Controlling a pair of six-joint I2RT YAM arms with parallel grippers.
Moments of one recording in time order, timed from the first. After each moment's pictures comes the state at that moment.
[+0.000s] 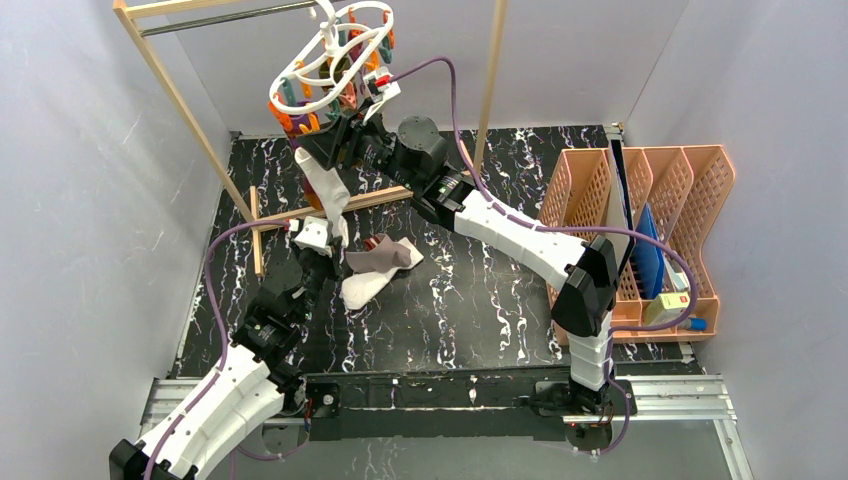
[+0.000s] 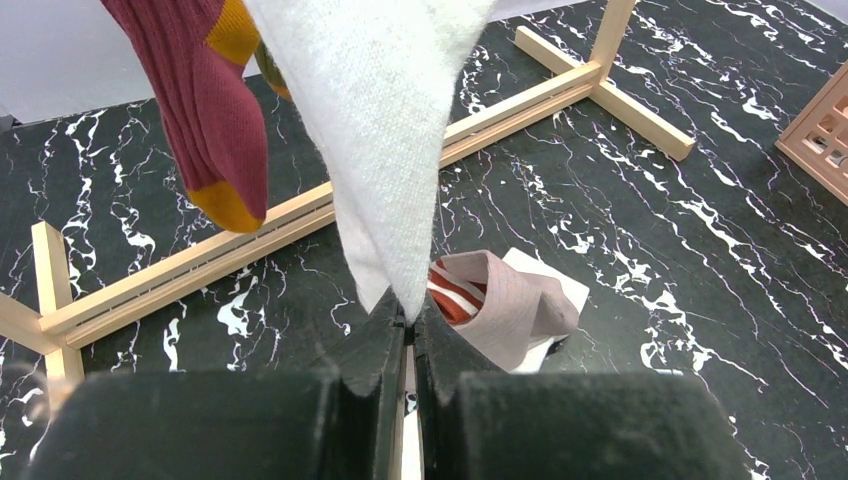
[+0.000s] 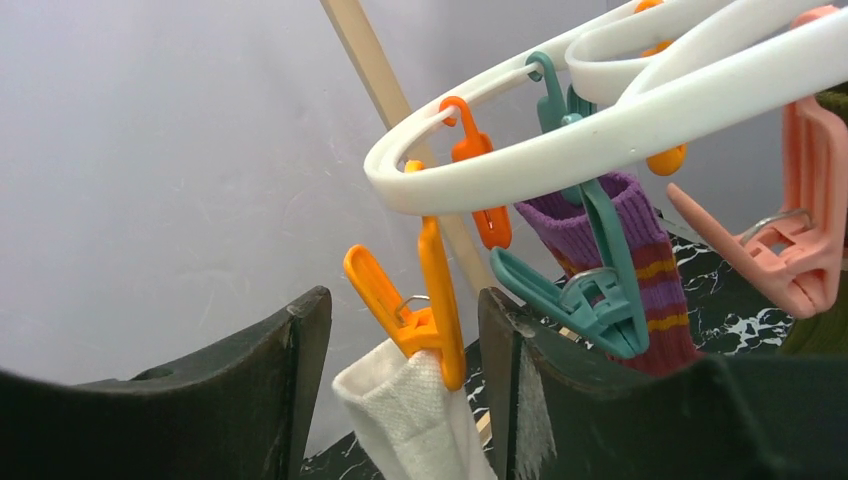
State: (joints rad) left arm -0.54 0.59 0.43 0.06 -0.24 0.02; right arm 0.98 1.93 1.92 0.27 -0.10 0.48
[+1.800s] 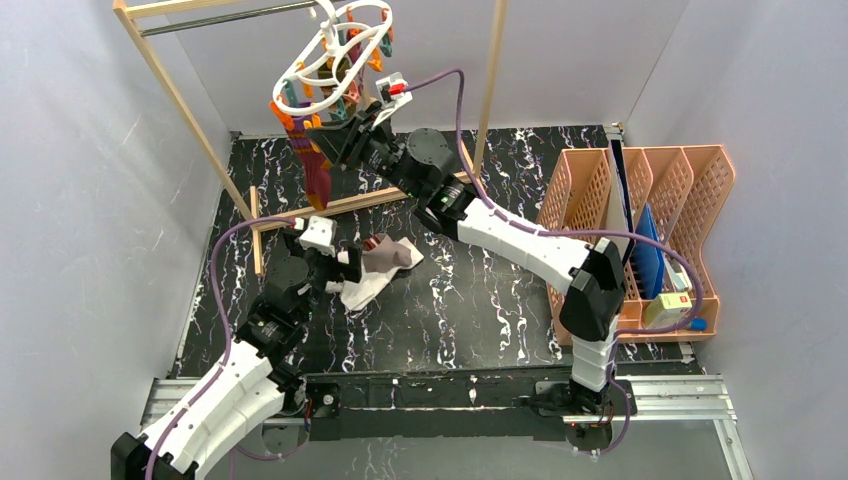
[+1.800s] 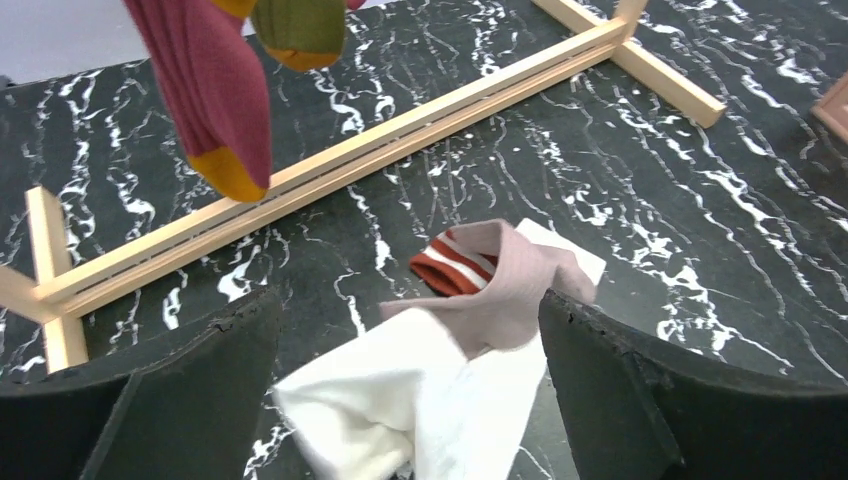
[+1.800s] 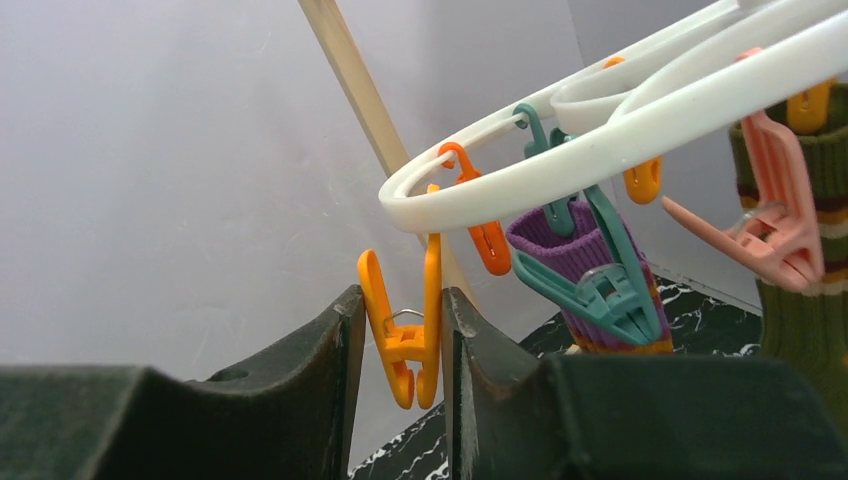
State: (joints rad) left arm -0.54 0.62 0.43 0.03 -0.26 0.01; right arm 0.99 1.89 1.82 0.44 -0.03 0.47
